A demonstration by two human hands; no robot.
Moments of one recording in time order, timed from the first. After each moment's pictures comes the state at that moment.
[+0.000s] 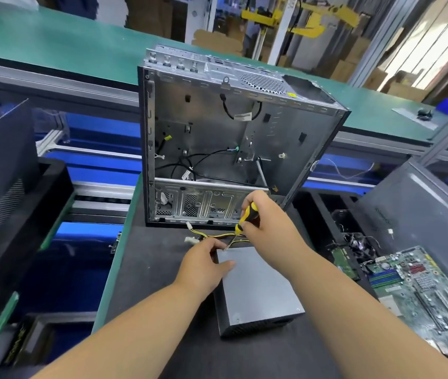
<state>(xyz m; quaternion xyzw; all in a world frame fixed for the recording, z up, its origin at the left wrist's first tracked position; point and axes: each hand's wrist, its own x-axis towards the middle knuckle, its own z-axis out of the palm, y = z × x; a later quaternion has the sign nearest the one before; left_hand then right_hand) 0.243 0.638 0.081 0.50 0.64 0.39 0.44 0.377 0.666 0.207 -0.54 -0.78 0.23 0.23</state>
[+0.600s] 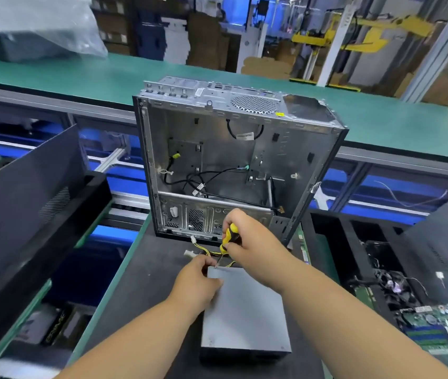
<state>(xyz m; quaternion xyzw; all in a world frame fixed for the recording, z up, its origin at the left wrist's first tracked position) 0.278 0.634 0.098 0.35 0.71 0.43 0.43 0.406 0.699 0.209 -0.36 -0.86 0.31 0.16</state>
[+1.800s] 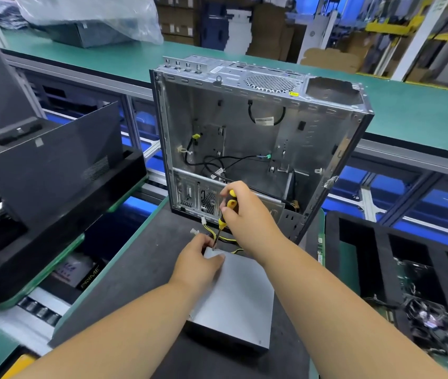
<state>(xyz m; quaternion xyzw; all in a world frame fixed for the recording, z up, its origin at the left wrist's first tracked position) 0.310 0.638 0.086 0.30 0.77 0.48 0.28 0.398 0.734 0.191 -0.32 -0.84 0.39 0.23</state>
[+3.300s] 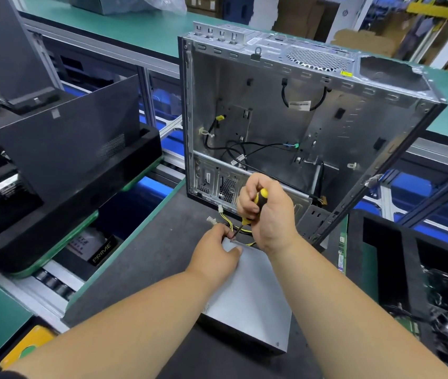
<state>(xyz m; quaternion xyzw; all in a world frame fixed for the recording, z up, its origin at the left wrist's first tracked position) 0.306 0.644 0.081 0.33 0.78 0.46 0.27 0.367 0.737 0.169 -0.21 -0.51 0.76 0.33</state>
